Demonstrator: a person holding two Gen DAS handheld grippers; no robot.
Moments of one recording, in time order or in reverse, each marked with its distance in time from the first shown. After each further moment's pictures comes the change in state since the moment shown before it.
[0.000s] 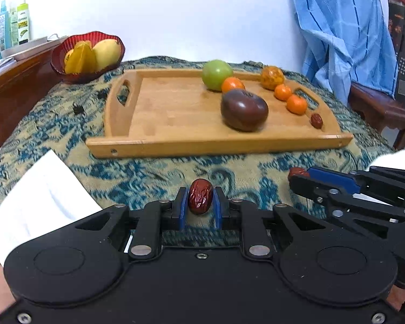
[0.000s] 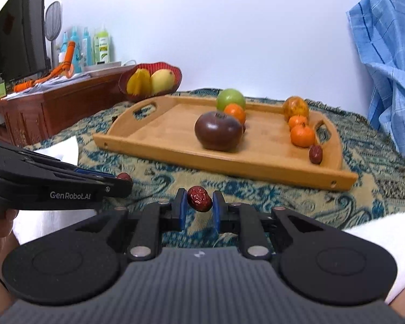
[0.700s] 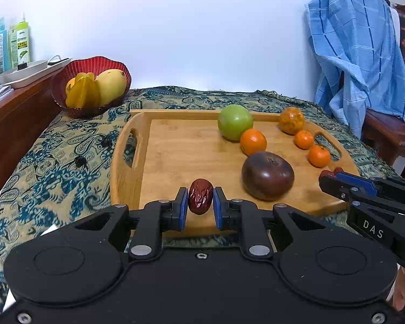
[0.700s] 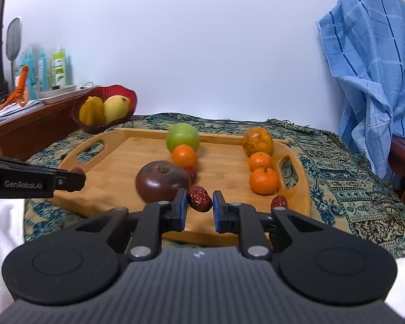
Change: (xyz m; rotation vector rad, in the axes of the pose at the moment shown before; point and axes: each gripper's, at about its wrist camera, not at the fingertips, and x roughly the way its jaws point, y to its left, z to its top) left arm 0.036 0.017 0.070 -0.017 -0.067 0.024; right arm 0.045 -0.038 0.048 0.063 -0.040 -0.148
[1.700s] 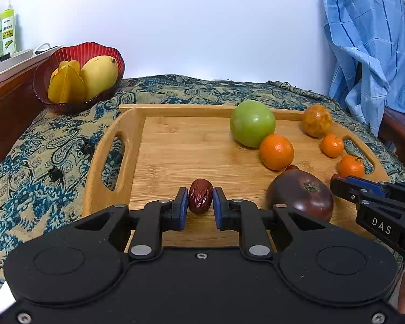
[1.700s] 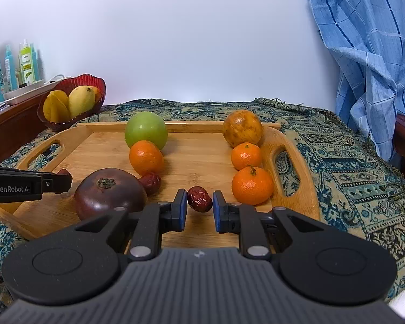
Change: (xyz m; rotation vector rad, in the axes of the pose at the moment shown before) left arm 0.079 0.002 0.022 -0.010 0.058 0.017; right arm 0.069 -0.027 0.008 0.066 0.083 -0.042
